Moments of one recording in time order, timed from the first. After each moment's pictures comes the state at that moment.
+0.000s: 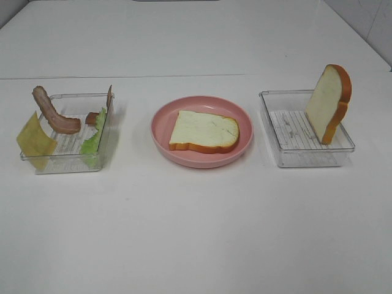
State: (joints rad) left arm 0.03 -0.01 -0.51 -0.04 1.08 0.05; right arm -0.01 0.00 -0.46 -0.02 1.11 0.03
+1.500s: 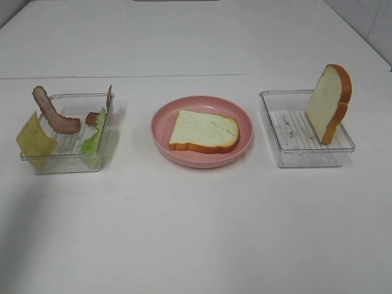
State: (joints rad) left arm 0.01 1.24 -1.24 -0.02 1.22 0.00; right arm -0.01 0.00 -0.46 -0.01 1.11 0.01
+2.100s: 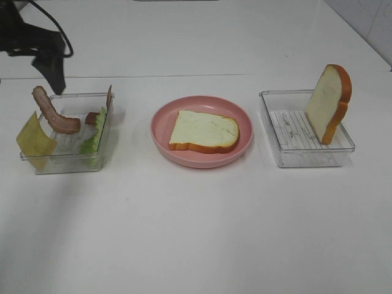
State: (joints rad) left arm -0.20 1.88 -1.63 -0.01 1.22 -0.09; right arm -0.01 0.00 -0.46 -0.01 1.11 0.01
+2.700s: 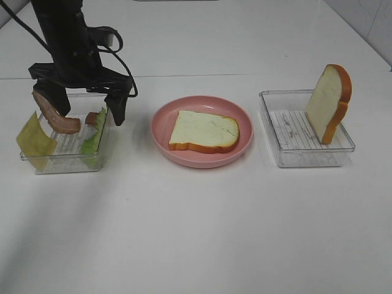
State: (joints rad) left arm -0.34 2.21 -1.85 -0.01 1.22 -0.10; right arm -0.01 0.00 -0.46 -0.01 1.11 0.01
